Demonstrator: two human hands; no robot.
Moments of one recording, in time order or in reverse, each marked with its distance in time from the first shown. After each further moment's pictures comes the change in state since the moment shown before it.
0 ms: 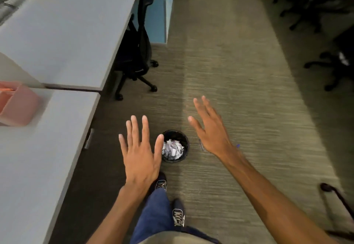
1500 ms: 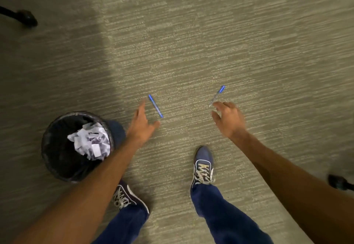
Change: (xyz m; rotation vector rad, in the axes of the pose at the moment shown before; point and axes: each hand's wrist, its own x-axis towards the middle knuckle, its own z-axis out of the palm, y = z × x) left_hand 0.181 0.040 0.767 -0.195 -0.818 -0.240; right_hand -0.001 0.728 0.288 -0.103 -0.287 0.617
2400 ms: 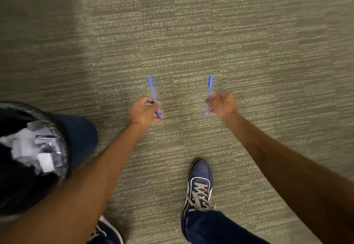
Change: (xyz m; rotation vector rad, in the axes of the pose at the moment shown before) left_hand 0.135 -0.032 0.097 -0.565 0.094 -0.243; right_hand 0.146 0.051 0.135 0.746 -0.080 0.522
